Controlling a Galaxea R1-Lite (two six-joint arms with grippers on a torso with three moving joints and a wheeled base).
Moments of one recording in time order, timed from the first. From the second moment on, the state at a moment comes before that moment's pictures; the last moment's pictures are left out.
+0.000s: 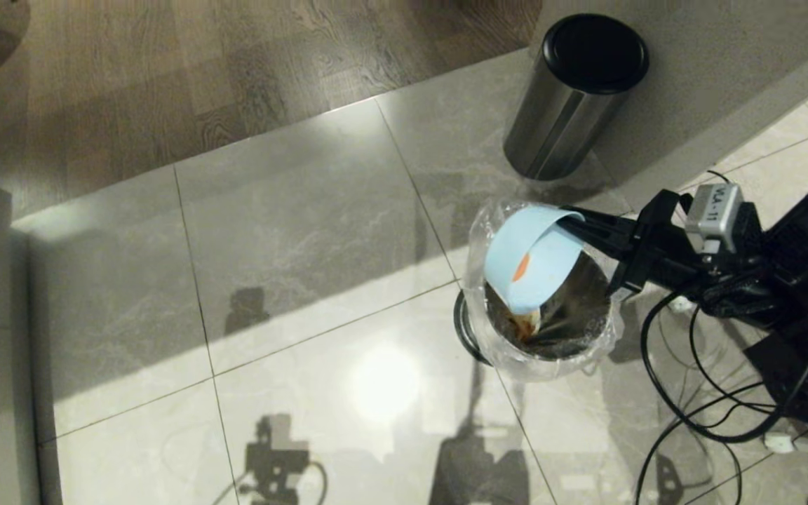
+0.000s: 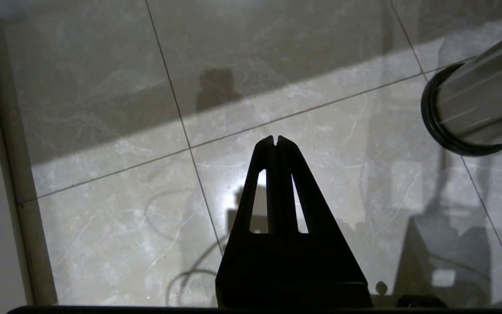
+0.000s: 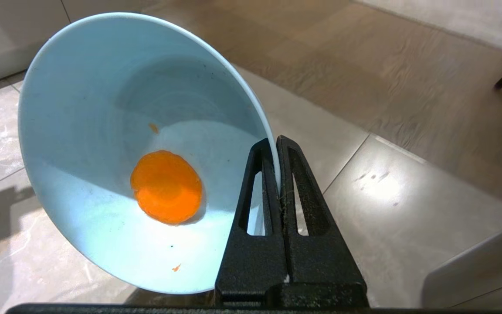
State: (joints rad) left arm 0.00 0.00 0.00 -0.01 0.02 -0.06; right arm 0.22 1.81 -0.67 -1.52 0.80 -0.45
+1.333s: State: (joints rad) left arm 0.00 0.00 0.00 -0.01 0.02 -0.06; right arm 0.09 1.89 -1.04 -1.52 0.96 -0.56
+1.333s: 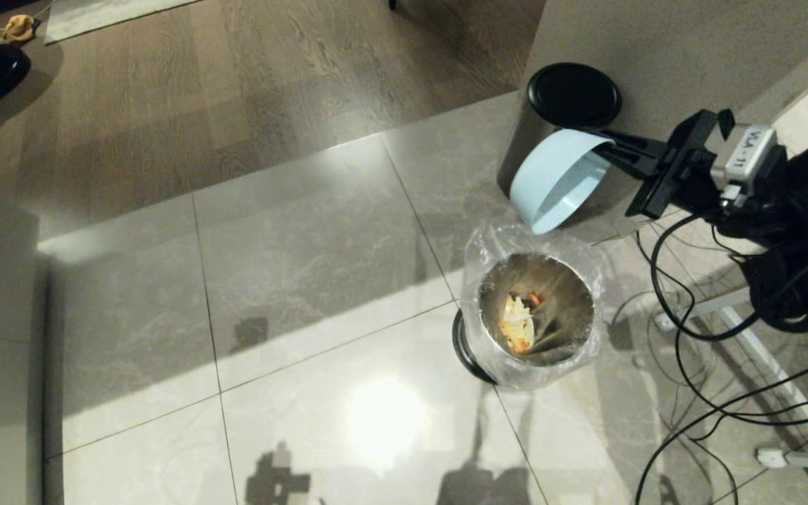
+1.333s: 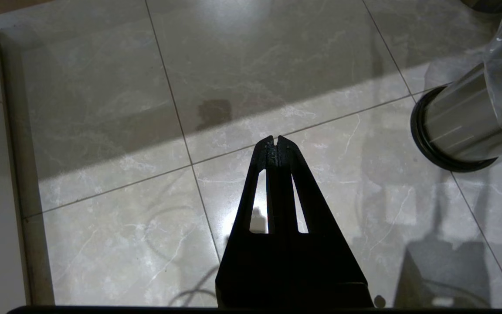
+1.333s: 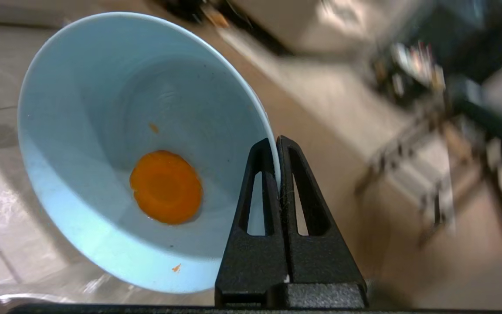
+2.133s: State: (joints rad) left arm 0.00 0.00 0.00 -0.01 0.02 -0.06; right arm 0.10 1.62 -1.06 -1.52 1.15 -0.44
